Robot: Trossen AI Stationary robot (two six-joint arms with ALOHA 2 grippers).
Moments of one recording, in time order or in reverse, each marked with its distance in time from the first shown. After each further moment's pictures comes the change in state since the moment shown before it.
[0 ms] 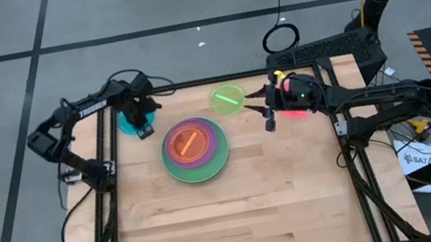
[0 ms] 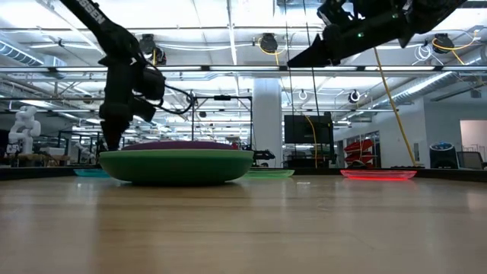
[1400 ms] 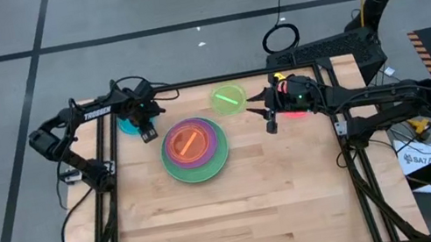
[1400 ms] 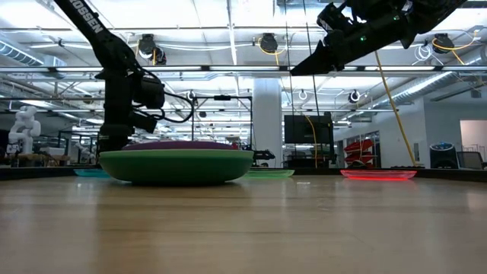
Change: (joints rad) left arm -0.030 0.015 -0.135 0.251 -0.043 0.004; right arm 0.000 0.000 0.000 -0.078 0.000 0.027
